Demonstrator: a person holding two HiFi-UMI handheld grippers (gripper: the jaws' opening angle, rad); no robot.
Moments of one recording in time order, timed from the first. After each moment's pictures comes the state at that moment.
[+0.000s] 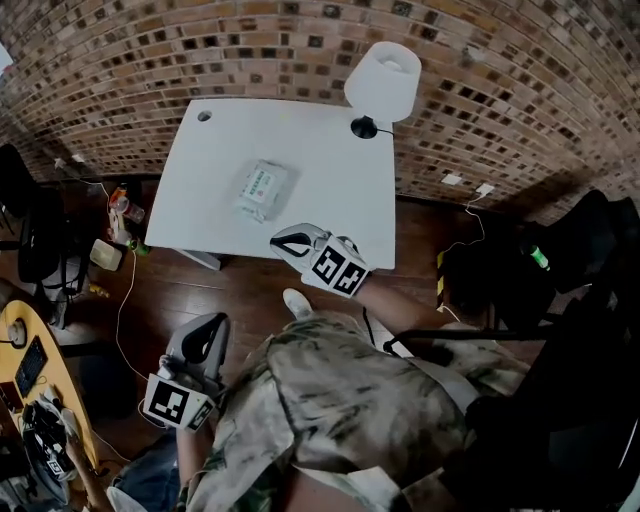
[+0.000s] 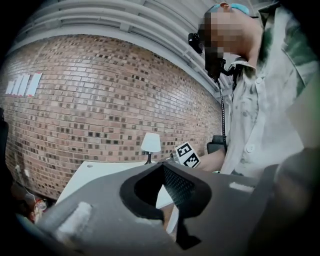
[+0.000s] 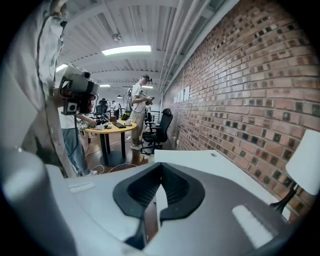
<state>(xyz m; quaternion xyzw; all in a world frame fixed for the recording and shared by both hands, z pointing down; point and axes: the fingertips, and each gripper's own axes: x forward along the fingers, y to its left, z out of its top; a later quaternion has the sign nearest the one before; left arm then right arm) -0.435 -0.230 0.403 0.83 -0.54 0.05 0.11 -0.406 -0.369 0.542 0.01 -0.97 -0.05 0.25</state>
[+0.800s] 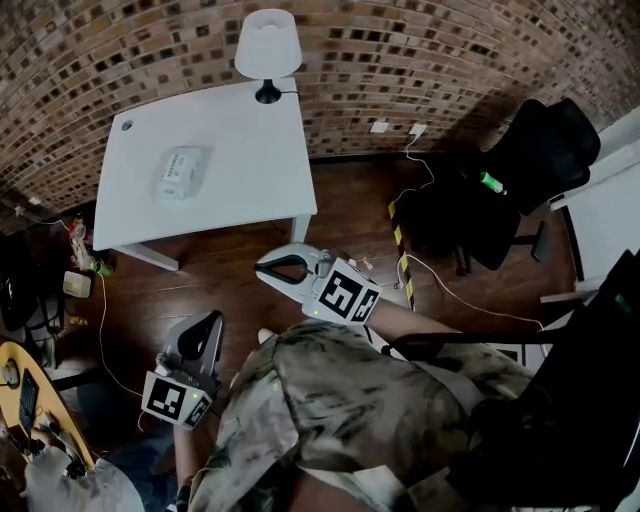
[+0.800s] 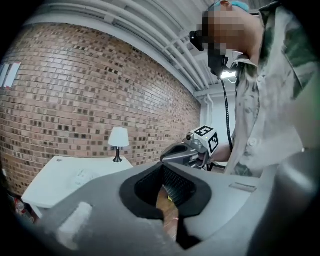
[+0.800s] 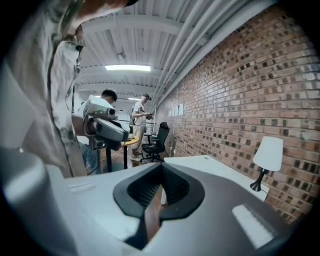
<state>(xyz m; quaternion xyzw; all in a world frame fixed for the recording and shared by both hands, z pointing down) -0.274 -0.159 0.411 0.89 -0.44 0.06 0.11 -0.223 -0.217 0.448 0.06 -0.98 -0.05 0.16</state>
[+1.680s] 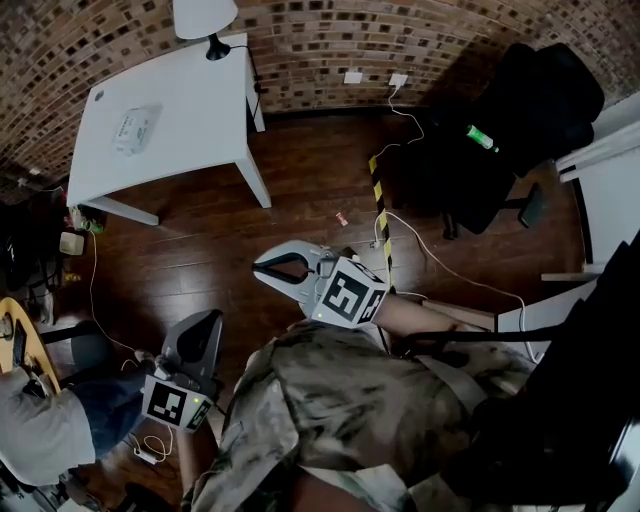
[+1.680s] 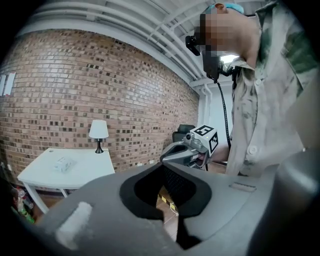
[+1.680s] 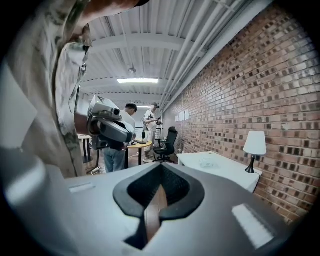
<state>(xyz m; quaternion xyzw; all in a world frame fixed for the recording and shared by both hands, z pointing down) -0.030 -0.060 0.398 0.88 -0.46 0.10 0.13 0.014 -0.110 0.448 0.02 -0.99 -0.02 0.14</state>
